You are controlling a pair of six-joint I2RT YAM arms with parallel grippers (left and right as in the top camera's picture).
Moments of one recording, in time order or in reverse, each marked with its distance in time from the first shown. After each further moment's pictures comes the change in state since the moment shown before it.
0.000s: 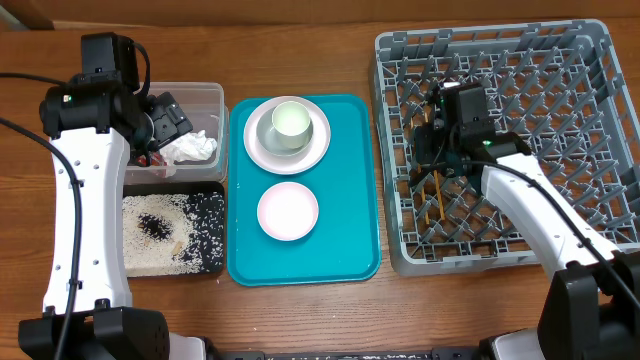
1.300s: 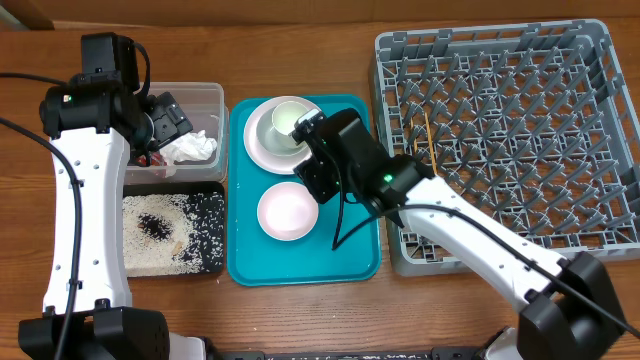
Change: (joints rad) left arm 0.000 0.000 0.000 0.000 0.000 0.000; right arm 0.485 0.055 0.145 0.021 -0.111 -0.032
